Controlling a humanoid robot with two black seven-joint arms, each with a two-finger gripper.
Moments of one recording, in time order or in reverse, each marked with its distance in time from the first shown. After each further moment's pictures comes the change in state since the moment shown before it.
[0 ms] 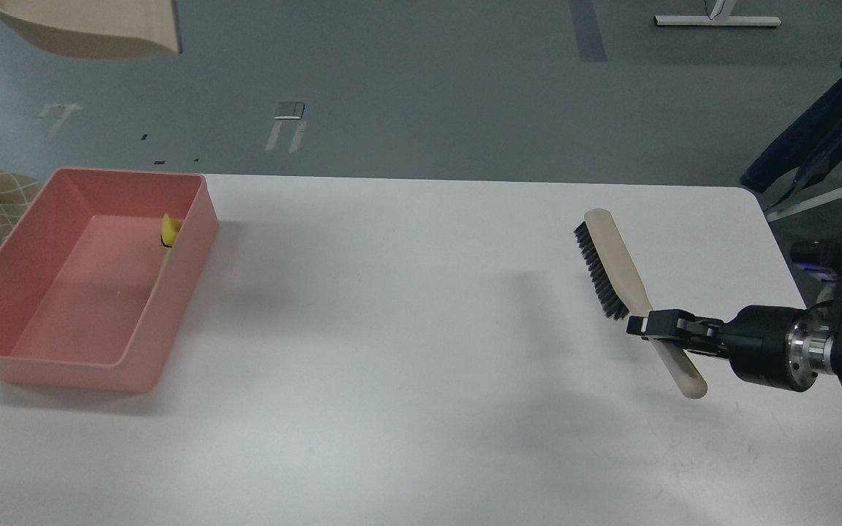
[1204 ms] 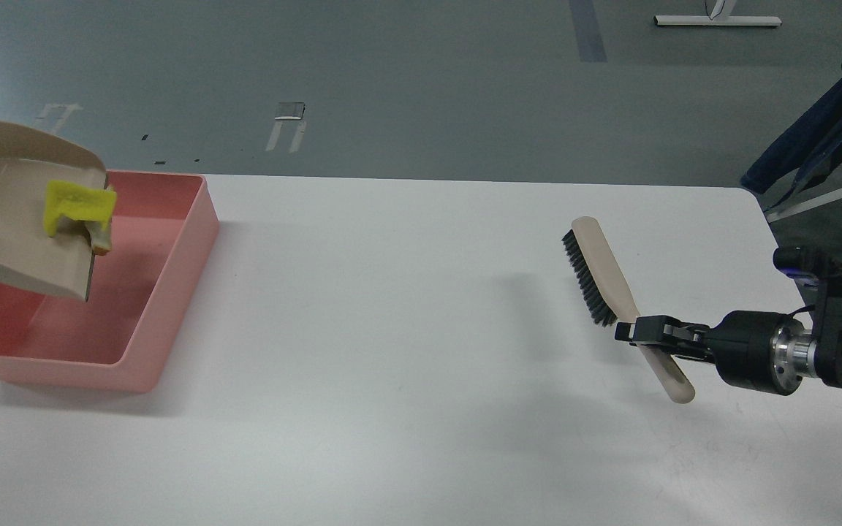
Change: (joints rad) left arm 0.305 0.291 -0.011 -0.005 0.494 -0.030 -0.079; right arm 0.010 0.047 -0.018 -0.005 -0.002 -0.004 -0.006
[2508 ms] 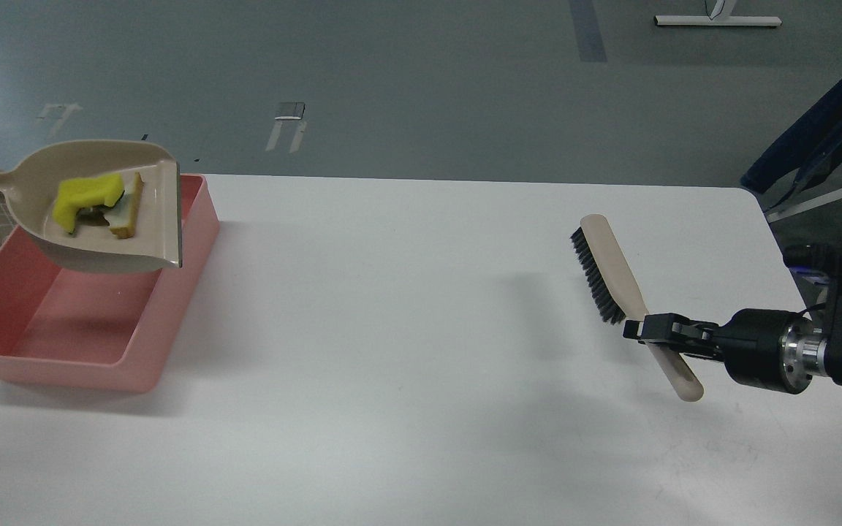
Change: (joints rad) left arm 0.197 -0.150 0.026 0.009 -0.485 0.000 0.000; right arm 0.007 -0.020 -0.004 0.002 0.001 0.000 0.000
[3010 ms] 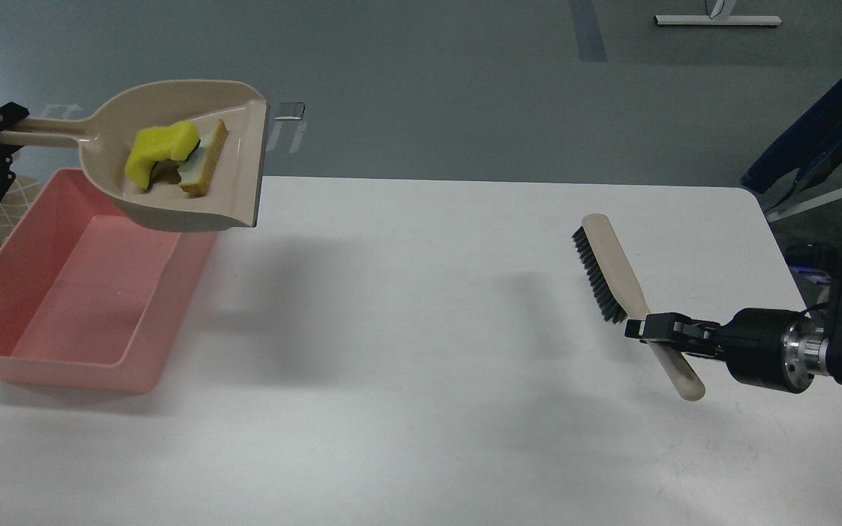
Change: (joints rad) left arm -0.071 -0.016 -0.014 -0.204 -0.112 0.000 0.000; right arm 0.002 -0.004 -0.001 0.000 0.001 0.000 0.000
